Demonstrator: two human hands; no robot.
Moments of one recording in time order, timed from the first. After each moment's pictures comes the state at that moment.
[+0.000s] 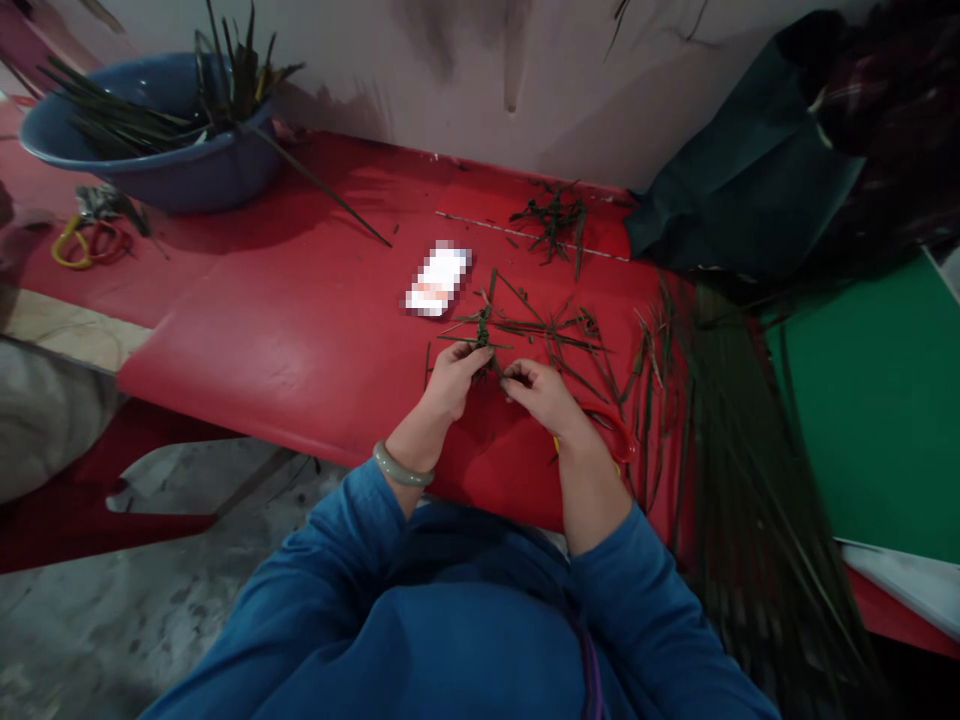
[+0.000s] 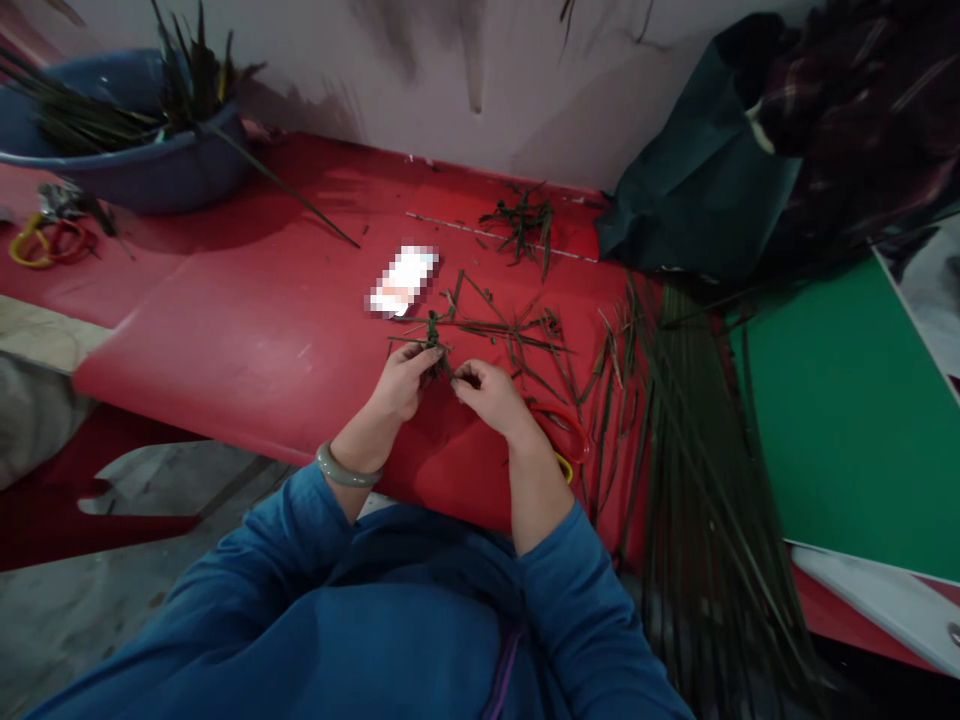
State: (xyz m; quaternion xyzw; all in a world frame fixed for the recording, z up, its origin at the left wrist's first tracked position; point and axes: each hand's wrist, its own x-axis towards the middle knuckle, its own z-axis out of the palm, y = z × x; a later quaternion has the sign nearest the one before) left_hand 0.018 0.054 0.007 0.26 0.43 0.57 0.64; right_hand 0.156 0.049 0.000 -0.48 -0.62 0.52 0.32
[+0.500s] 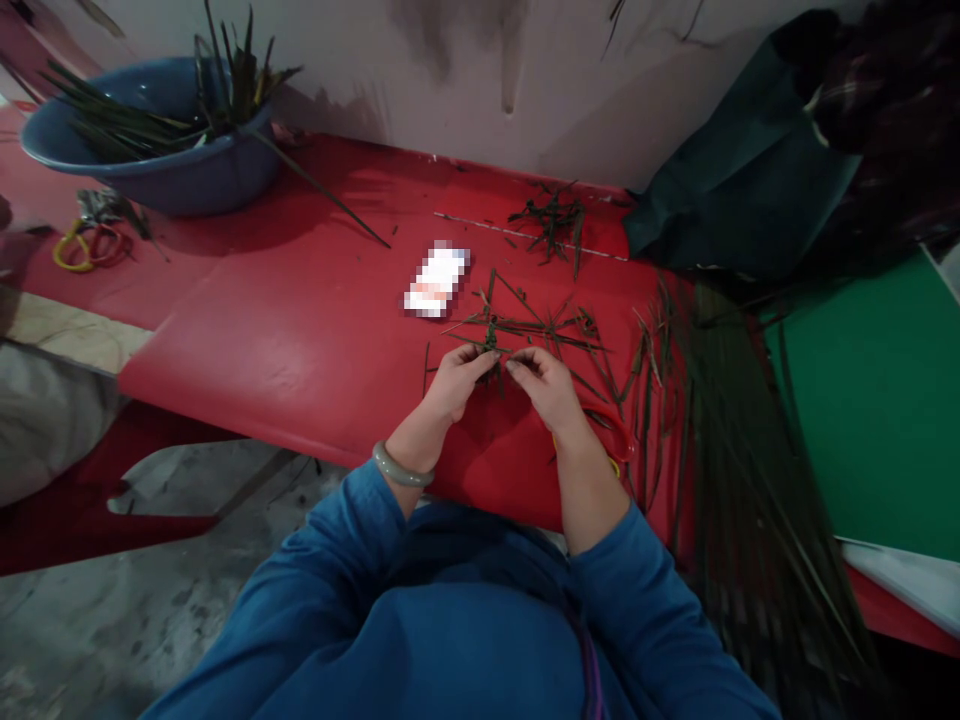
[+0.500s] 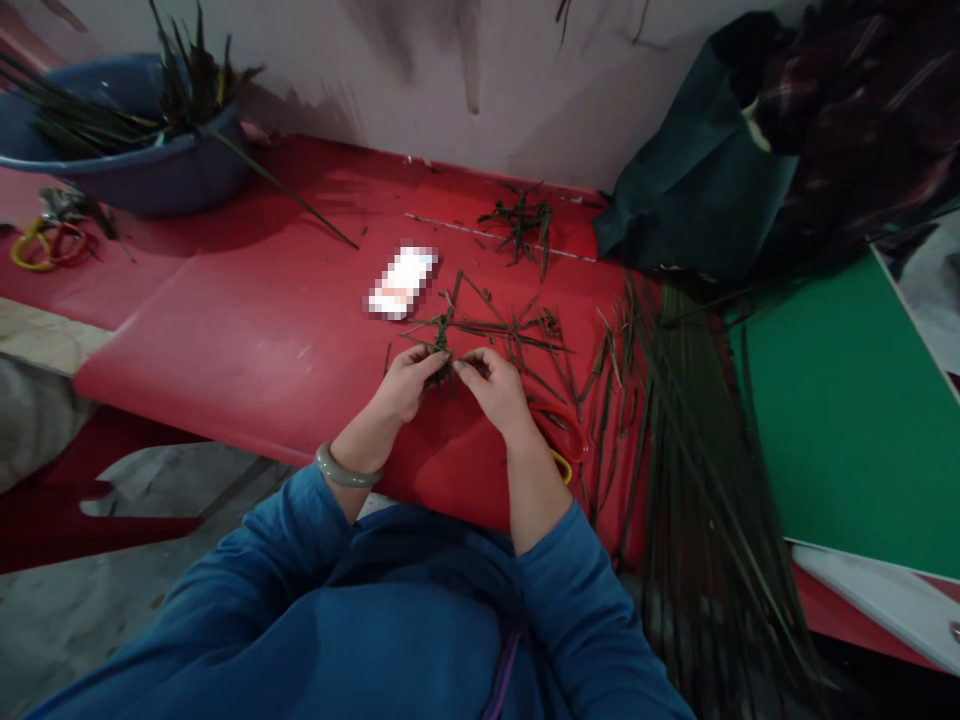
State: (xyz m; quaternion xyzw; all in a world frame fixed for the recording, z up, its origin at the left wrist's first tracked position) left_hand 0.018 0.052 0.003 0.31 0.45 0.52 0.65; right_hand 0.153 0.050 -0.001 -0.49 -0.57 0.50 0.44
